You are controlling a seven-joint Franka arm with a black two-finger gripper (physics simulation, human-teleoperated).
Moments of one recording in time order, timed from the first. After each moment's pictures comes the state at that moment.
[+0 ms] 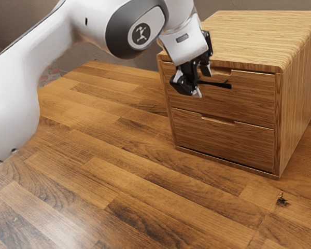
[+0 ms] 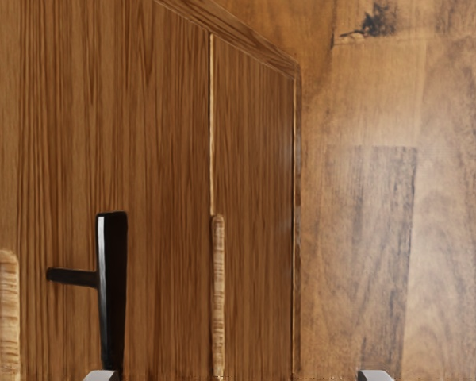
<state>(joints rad) -0.21 0.33 -0.03 -1.02 0.16 1.75 1.28</state>
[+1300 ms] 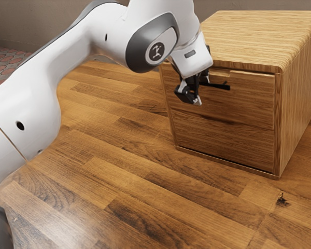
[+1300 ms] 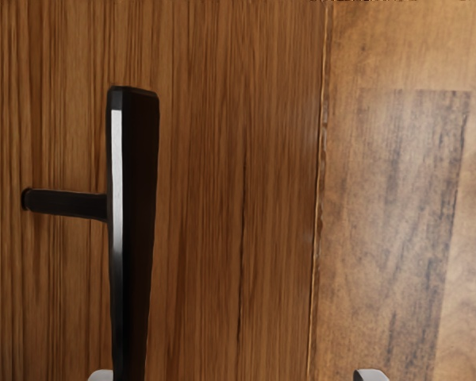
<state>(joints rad) -0.23 0.40 0.06 -1.02 0.16 1.80 1.27</state>
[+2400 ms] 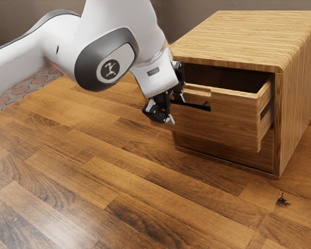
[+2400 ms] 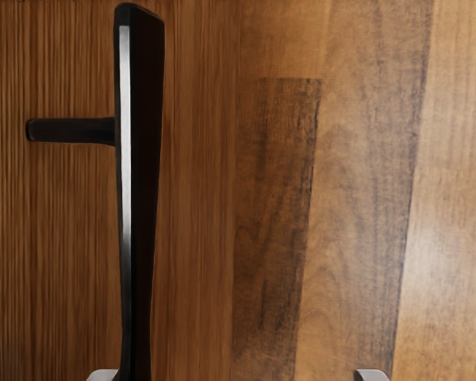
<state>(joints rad) -0.34 0.05 0.15 -1.50 0.16 1.90 1.26</state>
